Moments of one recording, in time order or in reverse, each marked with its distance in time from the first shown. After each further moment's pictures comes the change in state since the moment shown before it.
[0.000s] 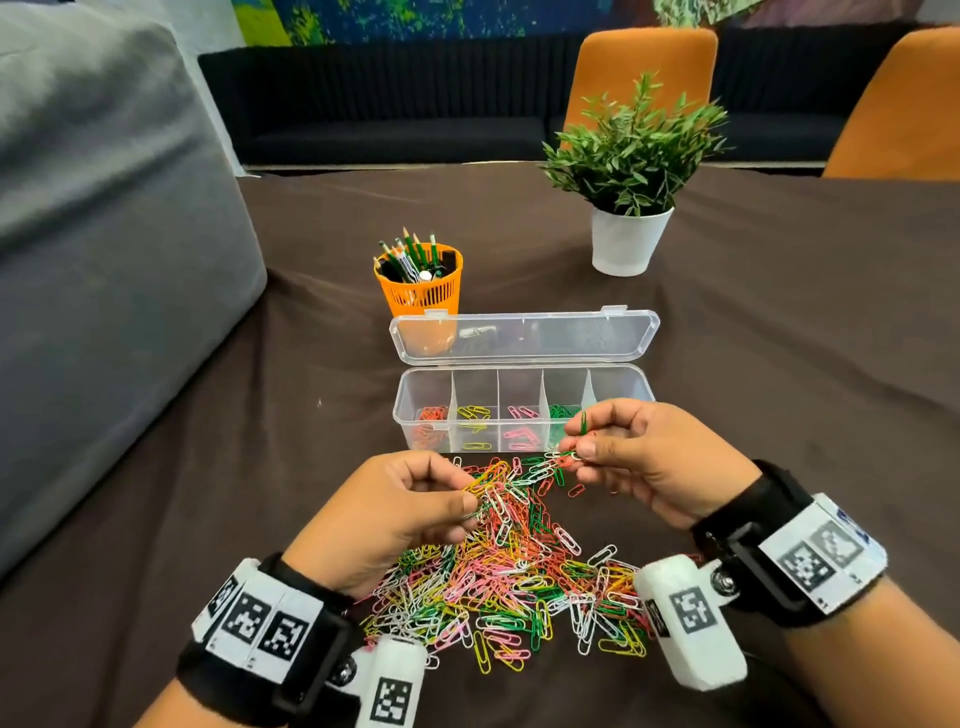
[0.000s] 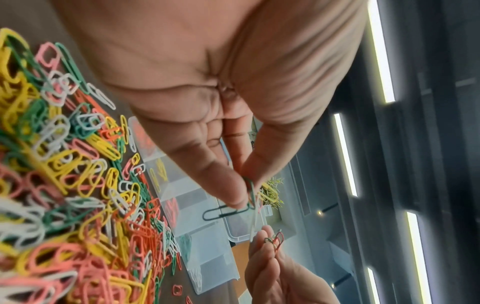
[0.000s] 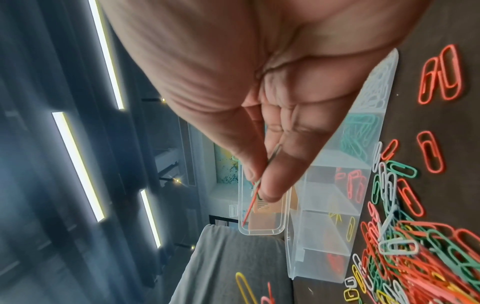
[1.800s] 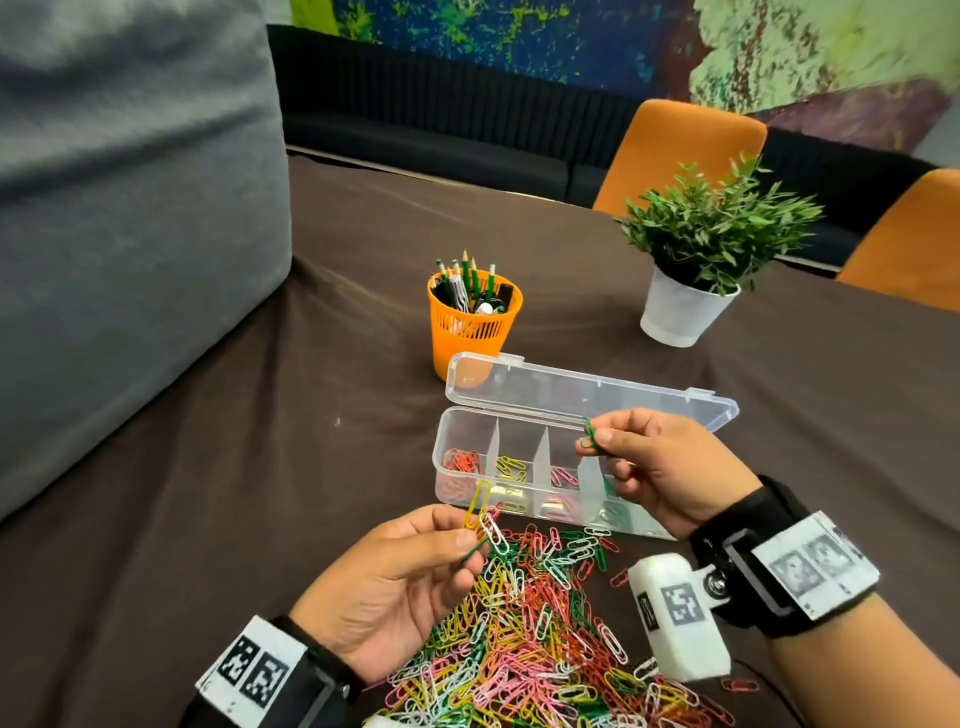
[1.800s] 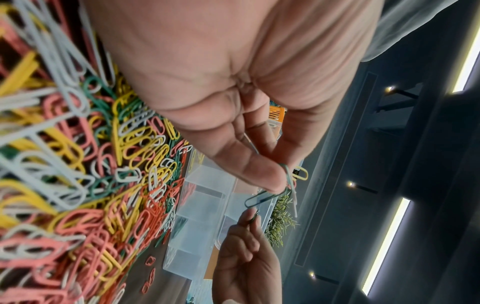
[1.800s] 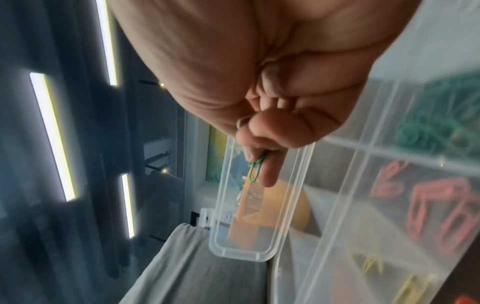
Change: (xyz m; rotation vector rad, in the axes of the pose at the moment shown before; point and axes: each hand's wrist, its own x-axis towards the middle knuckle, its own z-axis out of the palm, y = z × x) left_hand 0.020 -0.027 -0.044 -0.751 -0.142 -0.152; right_hand 0.079 -0.028 0.040 -0.164 0.138 0.030
